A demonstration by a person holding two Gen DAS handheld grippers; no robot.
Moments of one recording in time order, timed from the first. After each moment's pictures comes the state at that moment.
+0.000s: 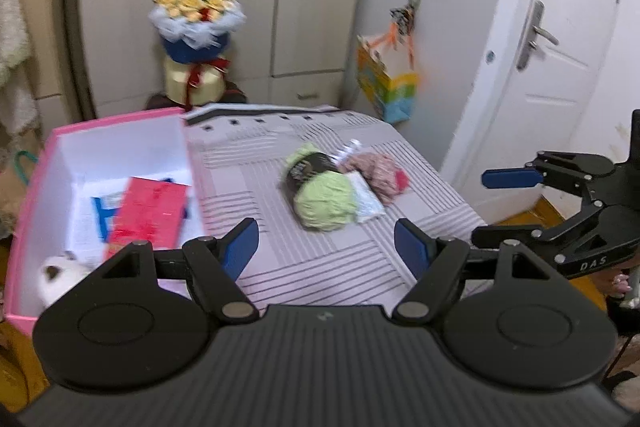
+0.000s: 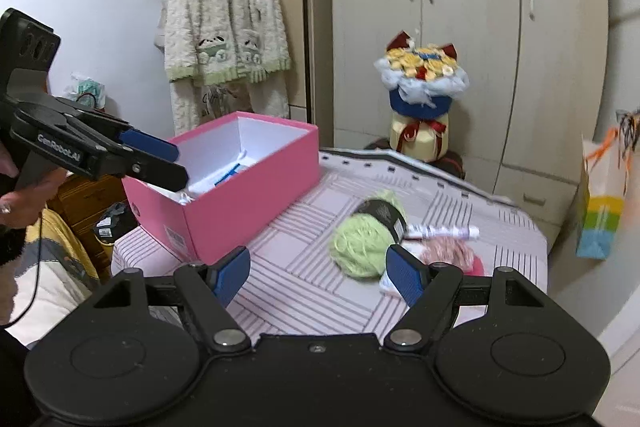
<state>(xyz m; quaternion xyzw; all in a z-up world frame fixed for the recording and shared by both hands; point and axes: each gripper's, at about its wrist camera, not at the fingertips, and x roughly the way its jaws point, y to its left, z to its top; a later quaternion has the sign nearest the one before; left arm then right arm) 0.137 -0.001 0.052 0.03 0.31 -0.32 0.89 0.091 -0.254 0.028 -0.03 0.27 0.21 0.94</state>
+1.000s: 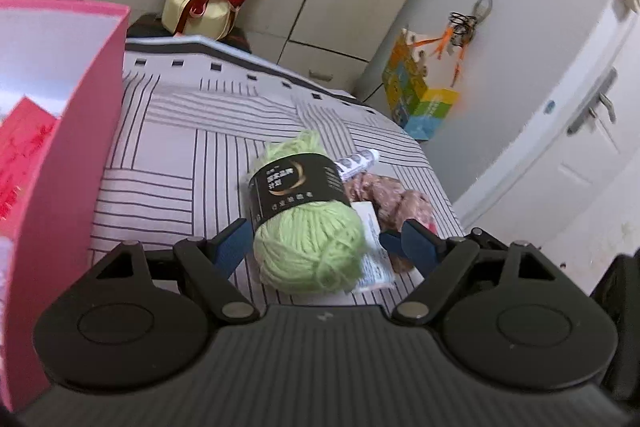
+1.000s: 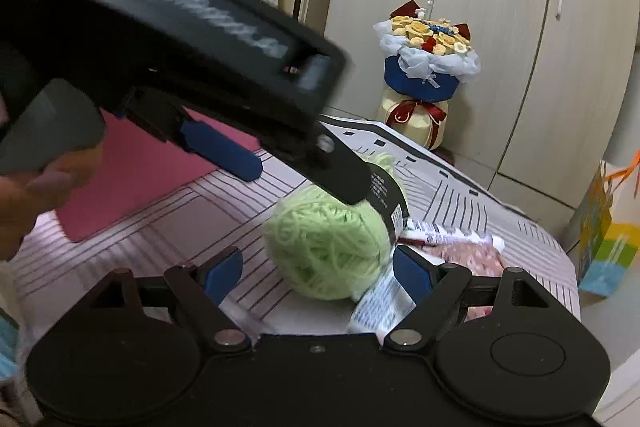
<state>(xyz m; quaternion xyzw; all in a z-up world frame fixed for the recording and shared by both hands) 0.266 -0.076 -0.047 -0.13 0.37 -0.27 0.88 0.209 -0.208 -0.082 -0.13 0.26 0.18 0.94</state>
